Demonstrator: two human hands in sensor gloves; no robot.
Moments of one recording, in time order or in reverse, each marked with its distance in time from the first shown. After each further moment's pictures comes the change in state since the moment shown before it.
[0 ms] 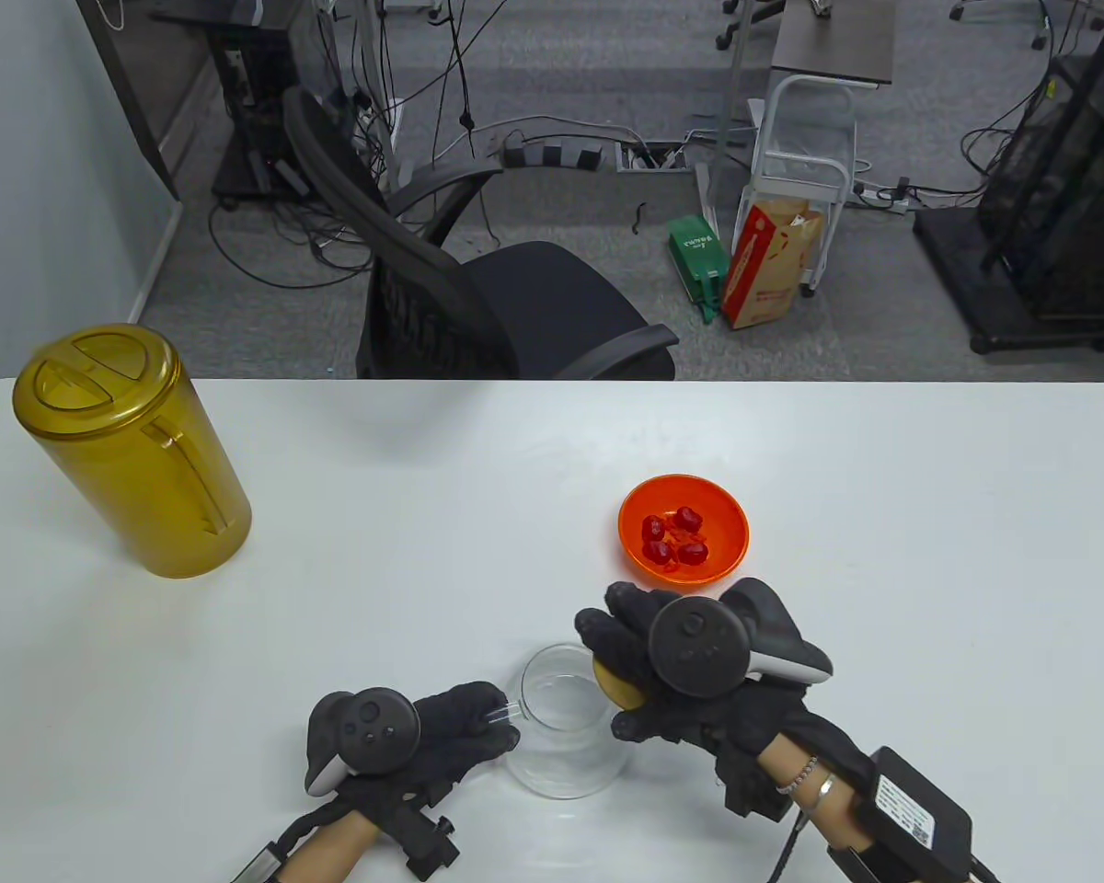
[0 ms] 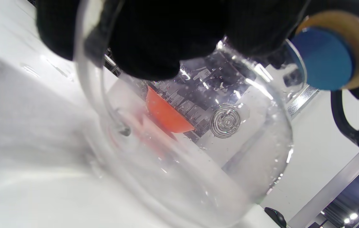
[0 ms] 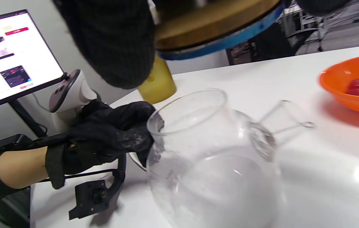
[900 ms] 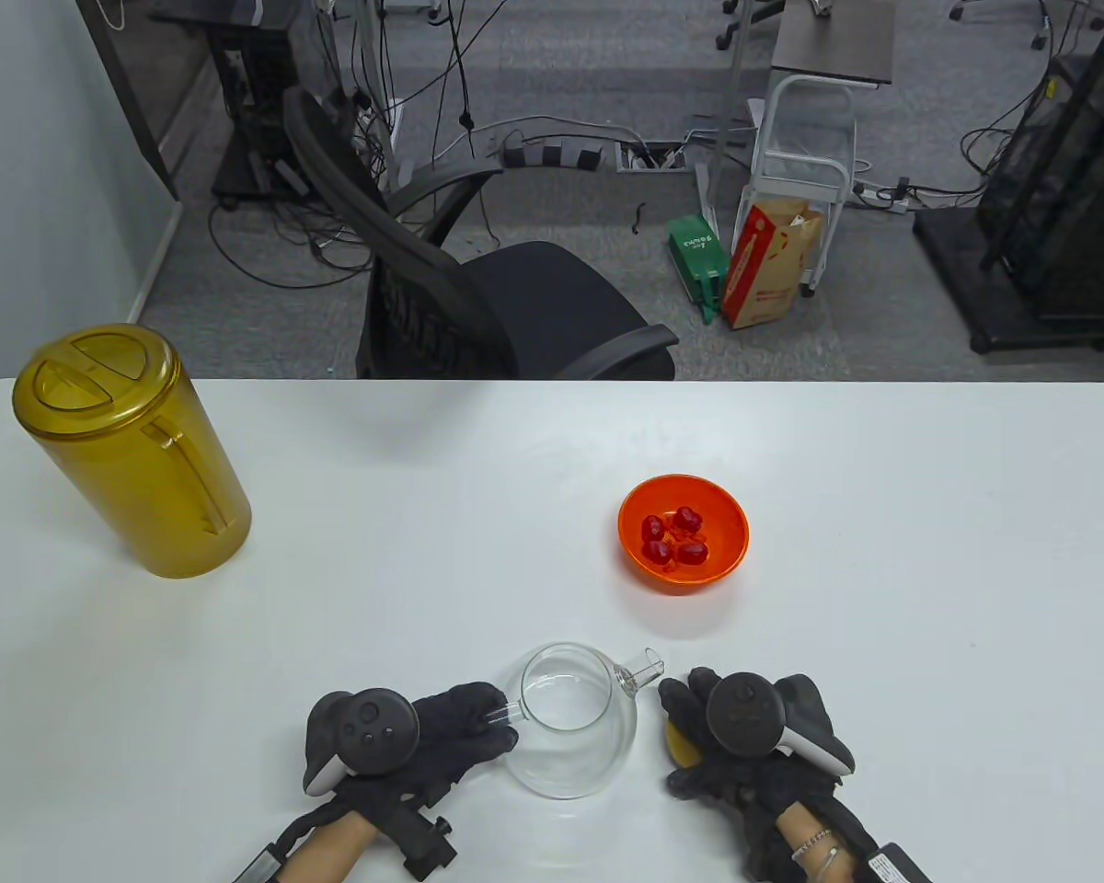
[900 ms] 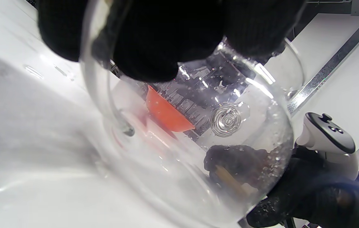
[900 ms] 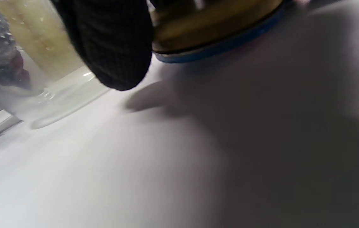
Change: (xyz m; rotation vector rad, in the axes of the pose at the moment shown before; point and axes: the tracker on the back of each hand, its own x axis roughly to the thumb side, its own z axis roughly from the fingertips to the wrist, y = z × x) left_hand 0.000 0.000 0.001 -0.007 -0.005 -0.008; right_hand -0.100 0.137 0.023 0.007 0.321 -0.111
